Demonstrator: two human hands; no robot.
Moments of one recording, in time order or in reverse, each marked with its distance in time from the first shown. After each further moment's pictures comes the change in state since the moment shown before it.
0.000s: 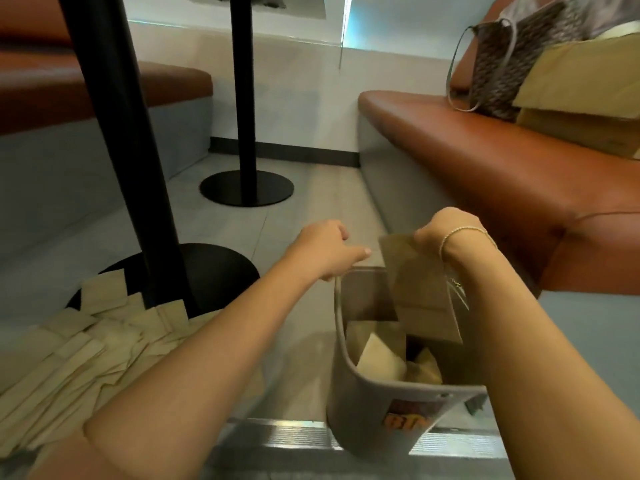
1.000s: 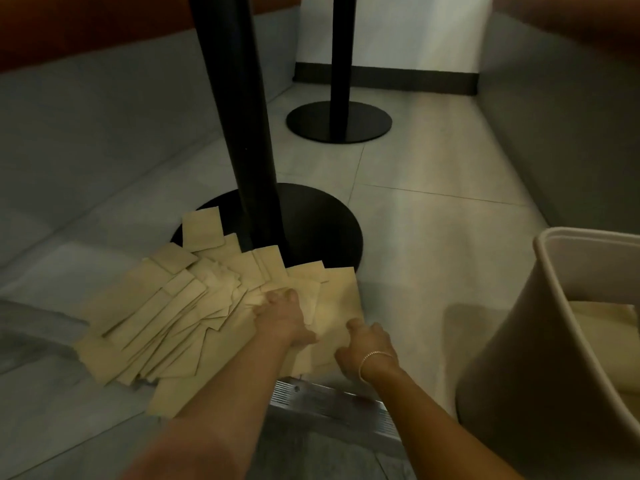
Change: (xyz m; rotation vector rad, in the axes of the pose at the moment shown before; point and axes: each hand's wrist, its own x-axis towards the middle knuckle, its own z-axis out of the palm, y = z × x) left_hand 0.010 -0.320 0.047 0.586 -0.190 -0.609; right_hand -0.053 -0.077 0.361 -0.047 -0.674 -0.302
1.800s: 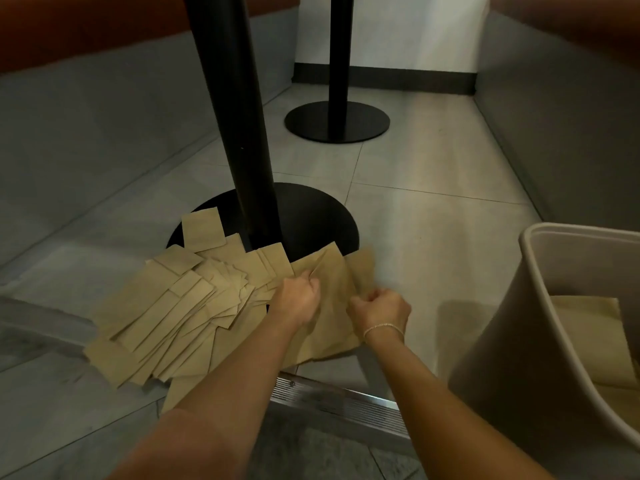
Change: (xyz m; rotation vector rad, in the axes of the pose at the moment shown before) left_hand -0.001 0.022 -0.014 -0.486 0.232 0.185; right_hand -0.009 -0.013 -0.045 0.550 0.417 0.110
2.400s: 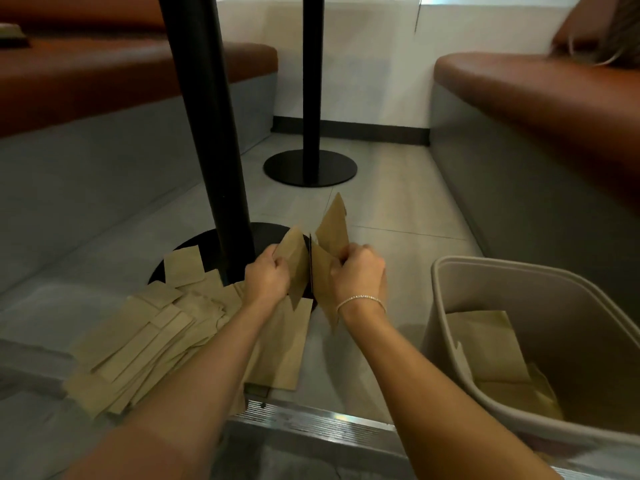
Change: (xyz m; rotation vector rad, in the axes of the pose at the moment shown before) left_hand -0.026 0.064 -0.070 -0.451 0.336 0.040; right_hand -0.040 -0.078 -0.087 -0.118 0.189 -0.387
